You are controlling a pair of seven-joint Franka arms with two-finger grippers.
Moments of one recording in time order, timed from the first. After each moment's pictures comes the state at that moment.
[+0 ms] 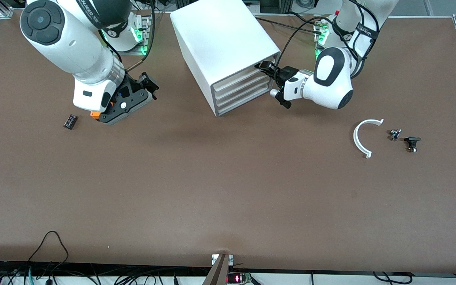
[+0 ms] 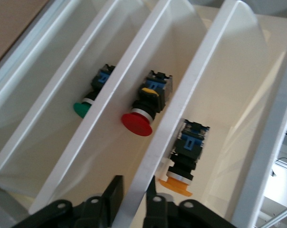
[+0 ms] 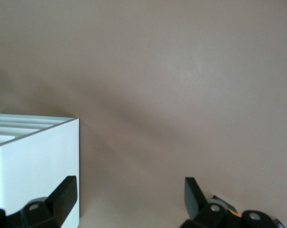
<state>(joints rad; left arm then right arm) -0.06 0.20 -0.41 -2.28 -1.09 1.80 0.50 0.42 0.20 0.01 -1.53 0.10 1.71 -0.12</state>
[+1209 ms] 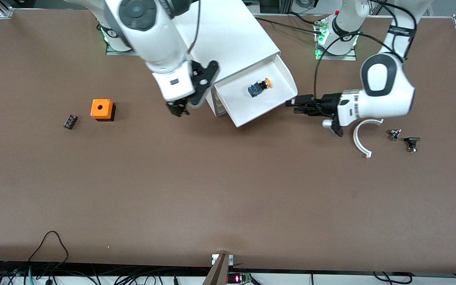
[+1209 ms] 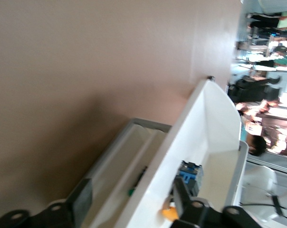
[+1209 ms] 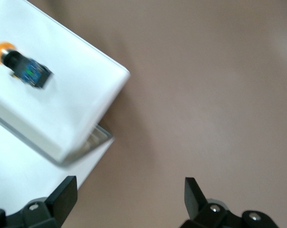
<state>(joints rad) 0.02 0.13 -0.18 -2.18 -1.01 1.96 0.49 0.65 0.36 0.04 -1.36 0.10 1.79 -0.47</state>
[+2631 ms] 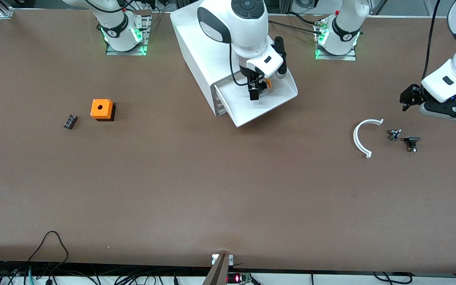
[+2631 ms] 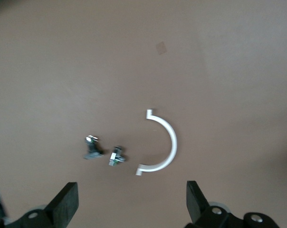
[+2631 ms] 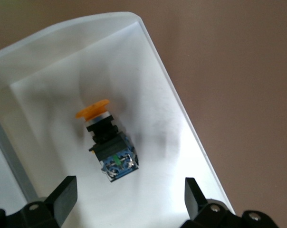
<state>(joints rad) 0.00 -0.07 0.00 -1.88 0.14 1.82 0.18 0.88 0.58 0.08 -1.21 0.03 1.88 -0.69</state>
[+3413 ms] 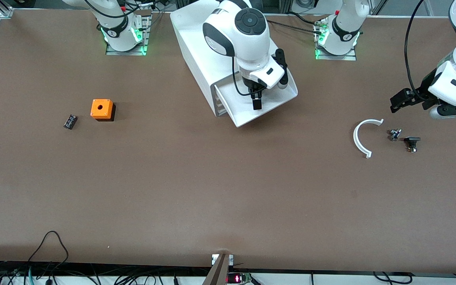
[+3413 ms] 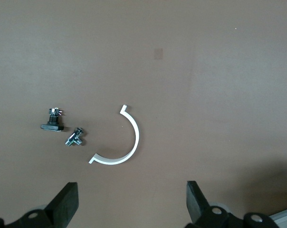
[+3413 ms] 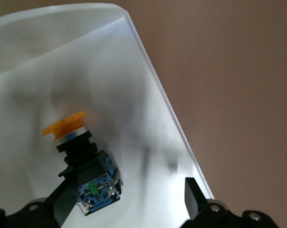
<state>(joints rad) 0.00 -0.08 0.00 -1.88 0.03 1.80 -0.13 0.90 0.66 0.06 -1.20 0.03 1.96 -0.71</state>
